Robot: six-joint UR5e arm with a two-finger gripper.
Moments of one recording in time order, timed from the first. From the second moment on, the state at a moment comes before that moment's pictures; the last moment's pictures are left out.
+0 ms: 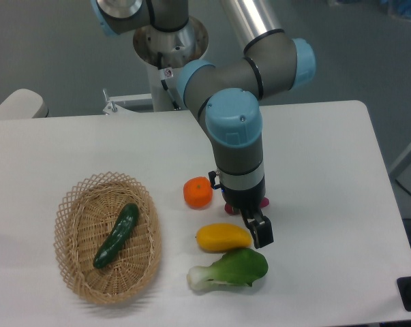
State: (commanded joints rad) arm 2.42 -1.98 -1.46 -1.00 1.63 1.58
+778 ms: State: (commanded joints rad) arm 2.29 -1.96 -1.48 -1.01 1.66 1.24
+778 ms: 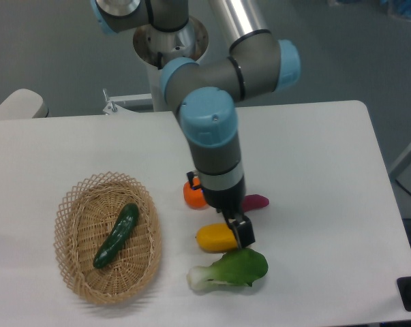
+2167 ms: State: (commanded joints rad) arm 2.03 -2.08 -1.61 -0.92 1.66 0.45
